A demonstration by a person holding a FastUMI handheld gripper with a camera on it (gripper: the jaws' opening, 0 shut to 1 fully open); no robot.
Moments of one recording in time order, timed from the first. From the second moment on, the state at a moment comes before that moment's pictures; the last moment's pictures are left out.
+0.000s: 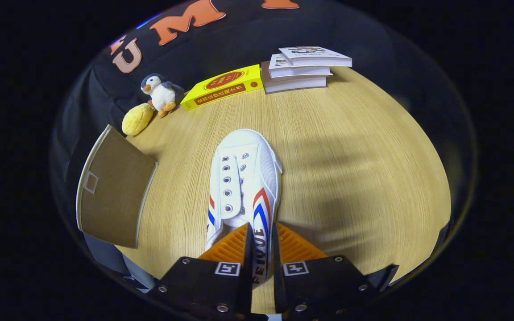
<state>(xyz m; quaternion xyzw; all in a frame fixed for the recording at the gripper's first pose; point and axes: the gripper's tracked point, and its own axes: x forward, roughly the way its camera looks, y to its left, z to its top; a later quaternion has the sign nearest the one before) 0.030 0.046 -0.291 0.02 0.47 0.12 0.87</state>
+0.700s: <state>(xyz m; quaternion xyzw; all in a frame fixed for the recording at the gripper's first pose) 0.018 0.098 -0.235 0.18 0.41 0.10 0.89</state>
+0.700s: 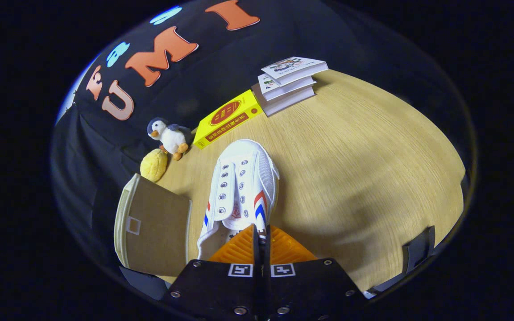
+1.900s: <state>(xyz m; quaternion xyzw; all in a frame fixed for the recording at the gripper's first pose) -0.055 0.371 -0.137 0.10 0.34 0.06 0.93</state>
